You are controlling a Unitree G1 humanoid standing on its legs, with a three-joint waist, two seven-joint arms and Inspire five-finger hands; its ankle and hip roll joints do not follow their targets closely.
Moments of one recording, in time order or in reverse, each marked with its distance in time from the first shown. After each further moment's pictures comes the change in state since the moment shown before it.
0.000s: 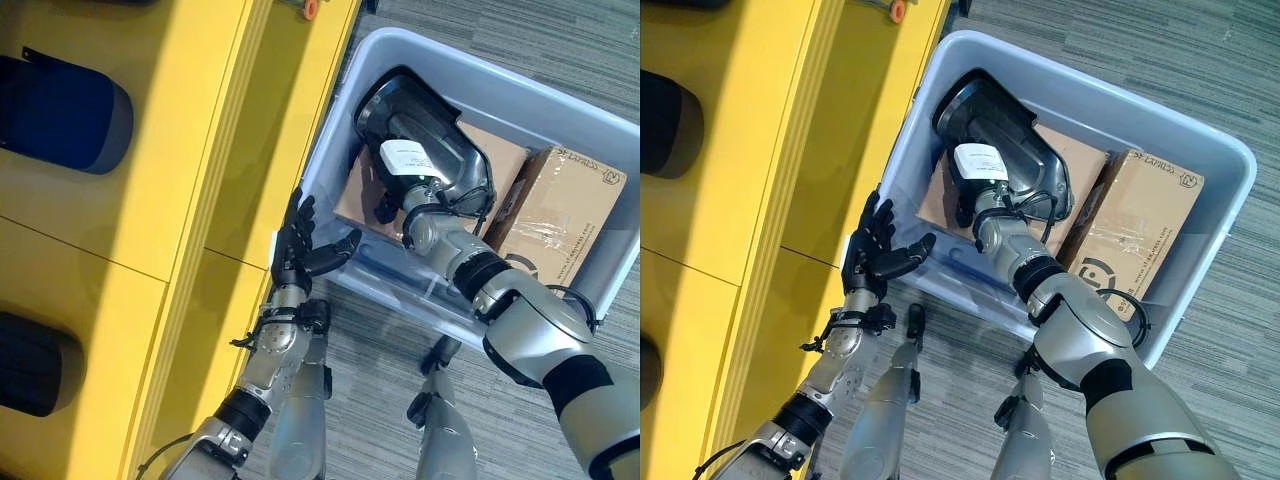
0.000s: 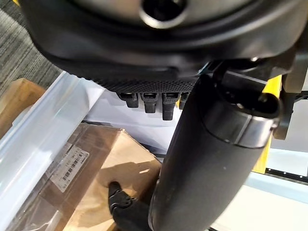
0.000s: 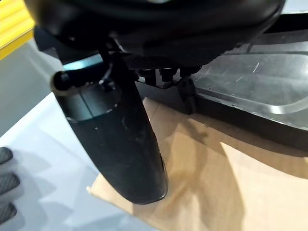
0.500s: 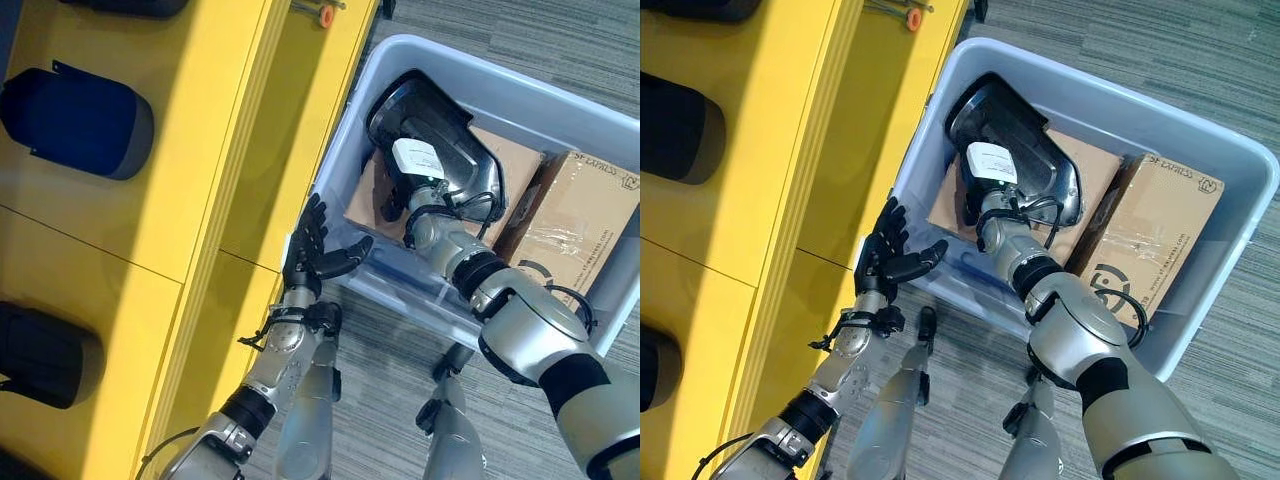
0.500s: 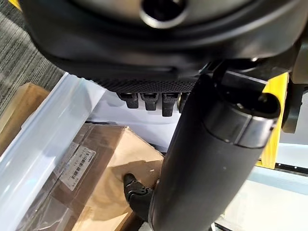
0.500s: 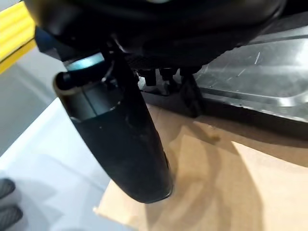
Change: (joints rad) left arm -0.022 -0.005 -0.052 0.023 -0.007 0.016 0.001; right arm -0.024 0.032 0.000 0.074 0.081 0.003 -0.045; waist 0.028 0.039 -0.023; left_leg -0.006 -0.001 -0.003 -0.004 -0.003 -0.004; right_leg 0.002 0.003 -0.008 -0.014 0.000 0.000
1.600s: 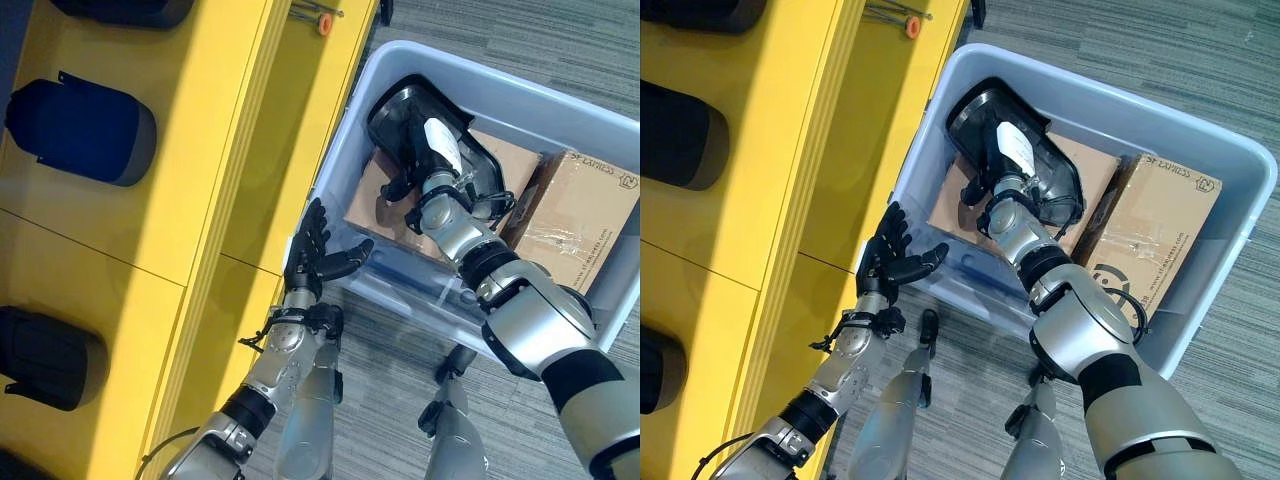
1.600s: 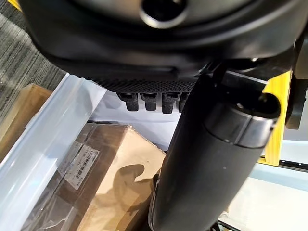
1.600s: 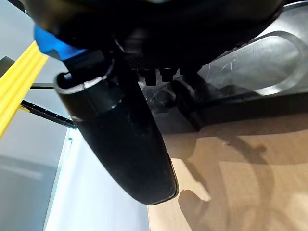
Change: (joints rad) left arm -0.009 -0.003 -0.015 0.024 -0.035 0.009 -0.021; right arm -0.030 -0.009 -0.158 0.025 0.347 -0.011 -0.055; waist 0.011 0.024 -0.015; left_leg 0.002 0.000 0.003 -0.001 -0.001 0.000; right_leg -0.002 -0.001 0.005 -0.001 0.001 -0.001
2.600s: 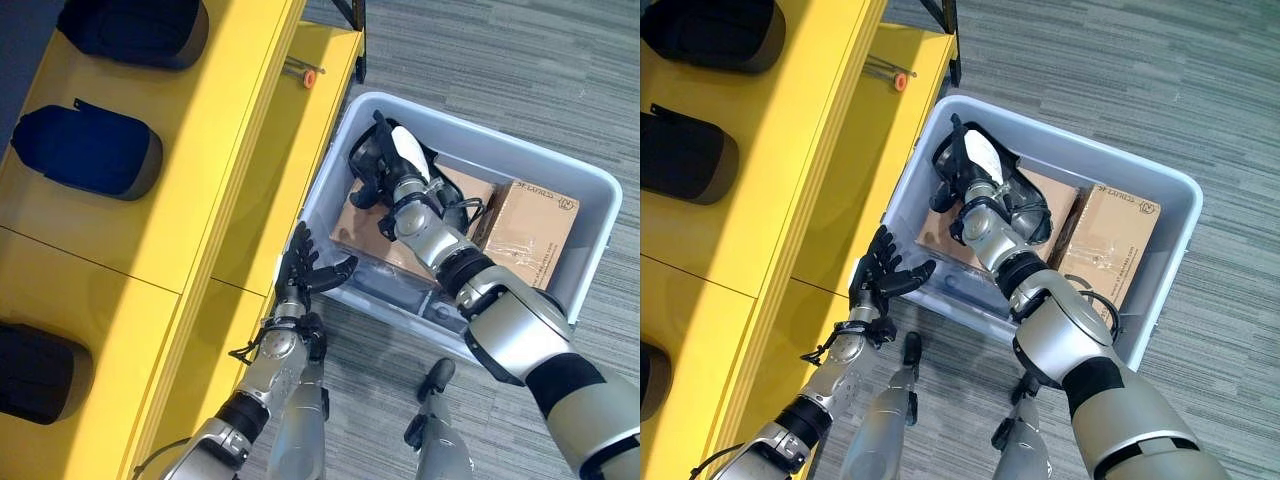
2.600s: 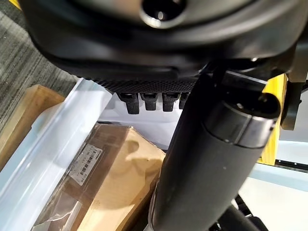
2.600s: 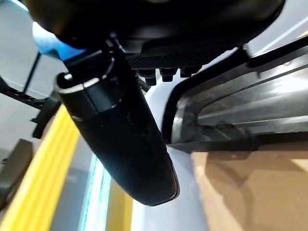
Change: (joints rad) left arm 0.025 0.011 0.029 0.081 -0.006 0.045 0.001; right arm 0.009 0.057 -0.001 -0.045 0.040 0.000 0.027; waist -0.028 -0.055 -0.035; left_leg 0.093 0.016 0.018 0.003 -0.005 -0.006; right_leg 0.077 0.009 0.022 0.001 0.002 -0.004
